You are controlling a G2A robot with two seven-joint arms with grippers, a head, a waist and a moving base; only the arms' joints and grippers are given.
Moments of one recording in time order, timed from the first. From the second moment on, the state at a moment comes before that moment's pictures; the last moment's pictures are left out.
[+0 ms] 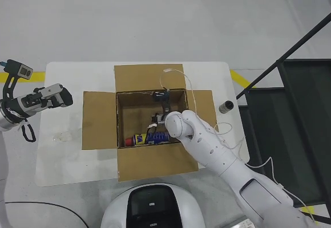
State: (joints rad) left arm 1.04 -1.05 -1.71 -1.47 -0.39 -0.17 -1.39; right arm -0.88 -1.42 0.82 -1.17 -0.77 0.38 0.70
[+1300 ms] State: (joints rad) left arm 1.04 -1.05 -1.71 -1.47 -0.39 -0.17 -1.39; right arm -0.84 -1.50 0.75 -1.03 -0.90 0.44 0.70
